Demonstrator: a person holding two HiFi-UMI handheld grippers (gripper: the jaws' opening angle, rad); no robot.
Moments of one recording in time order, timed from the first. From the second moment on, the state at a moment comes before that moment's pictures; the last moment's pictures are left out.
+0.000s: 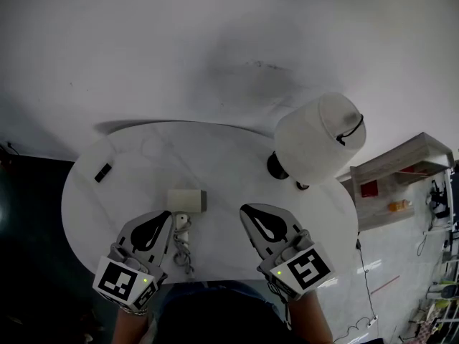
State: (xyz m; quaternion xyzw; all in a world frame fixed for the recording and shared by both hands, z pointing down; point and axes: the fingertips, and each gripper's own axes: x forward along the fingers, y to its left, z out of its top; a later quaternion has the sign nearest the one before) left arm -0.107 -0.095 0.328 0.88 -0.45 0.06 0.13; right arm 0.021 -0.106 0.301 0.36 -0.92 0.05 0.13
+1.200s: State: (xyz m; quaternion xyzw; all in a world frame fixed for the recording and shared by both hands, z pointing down) left arm -0.145 -0.122 0.253 0.88 -0.48 0.02 0.04; right arm 0.049 -0.127 0.219 0.42 -0.91 -0.01 0.08
